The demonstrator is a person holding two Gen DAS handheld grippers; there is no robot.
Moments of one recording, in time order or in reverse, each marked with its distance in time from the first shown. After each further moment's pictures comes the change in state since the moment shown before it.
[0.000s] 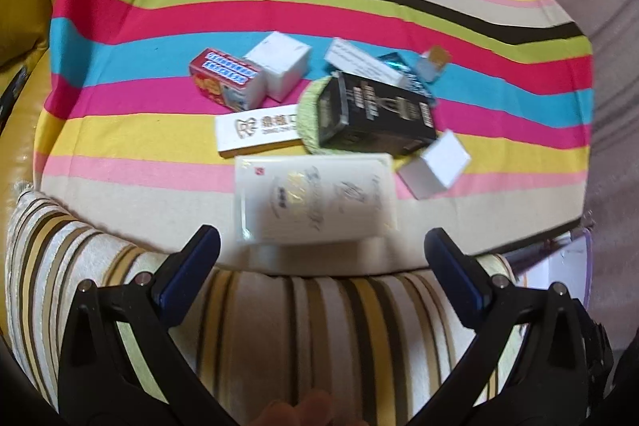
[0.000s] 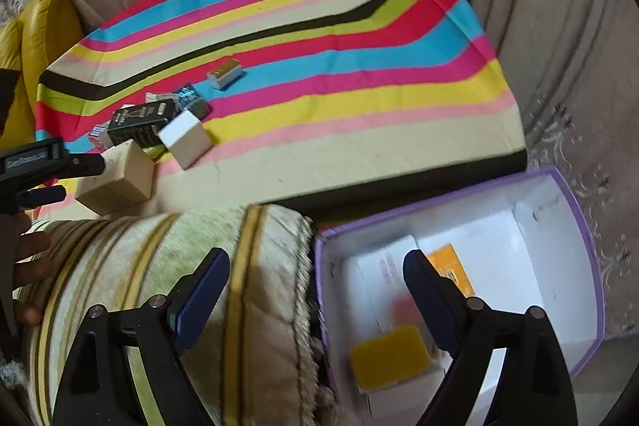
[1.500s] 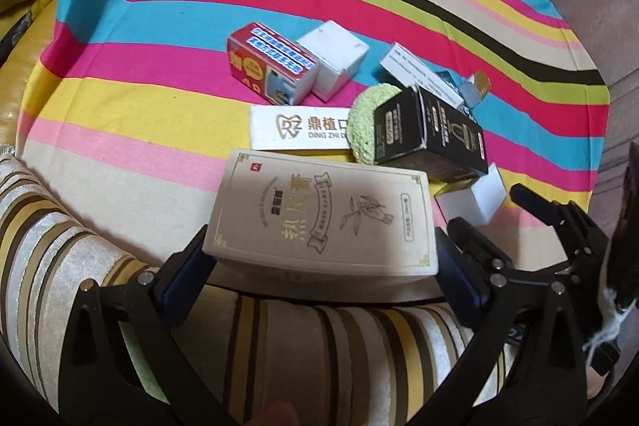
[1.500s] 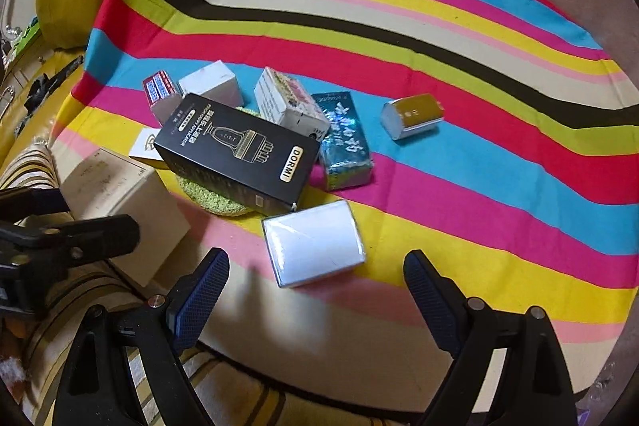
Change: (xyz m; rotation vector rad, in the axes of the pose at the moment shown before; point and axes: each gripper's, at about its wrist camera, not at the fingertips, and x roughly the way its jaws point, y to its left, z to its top) left arm 0.005 0.059 -0.006 -0.152 -0.005 -0.056; right arm 0.114 0.131 0.092 -0.521 0.100 0.211
